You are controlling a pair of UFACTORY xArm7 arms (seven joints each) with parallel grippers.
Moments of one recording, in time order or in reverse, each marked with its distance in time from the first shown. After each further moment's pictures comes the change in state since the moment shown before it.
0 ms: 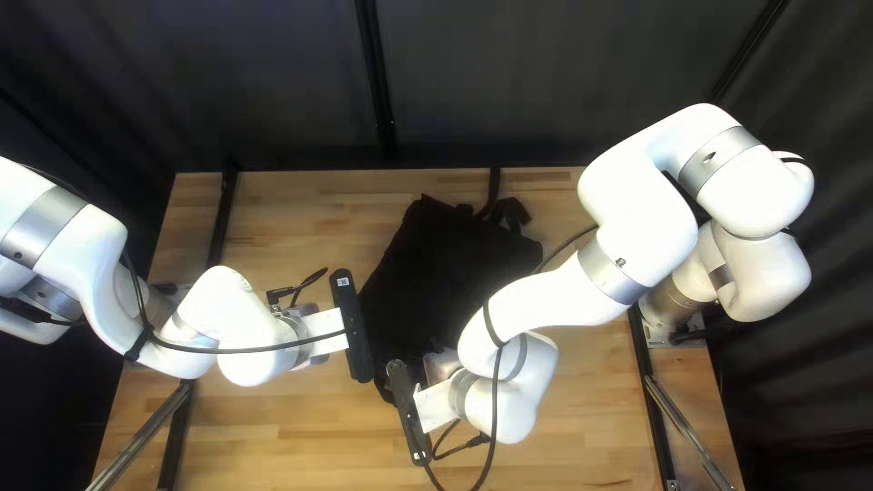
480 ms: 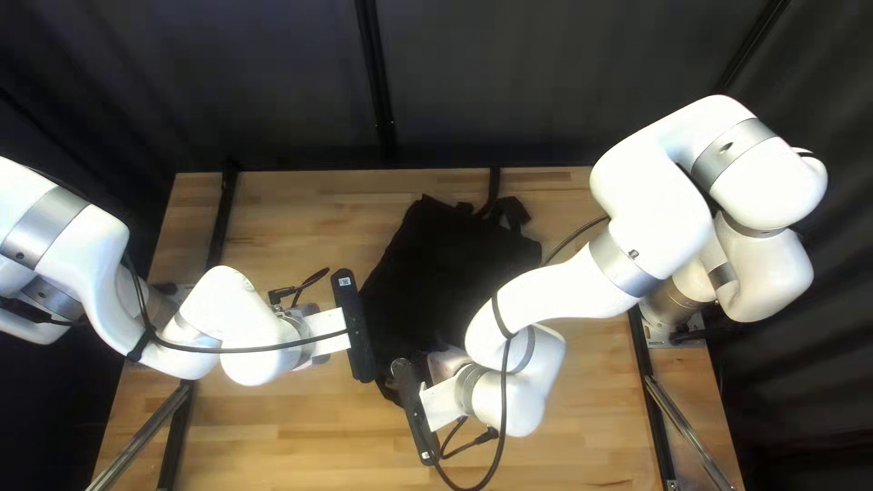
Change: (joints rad) left arm -0.002 -0.014 -0.001 0.021 -0.011 0.010 0.003; right arm -0.038 -0.008 -0.012 -0.030 0.004 -0.069 -0.009
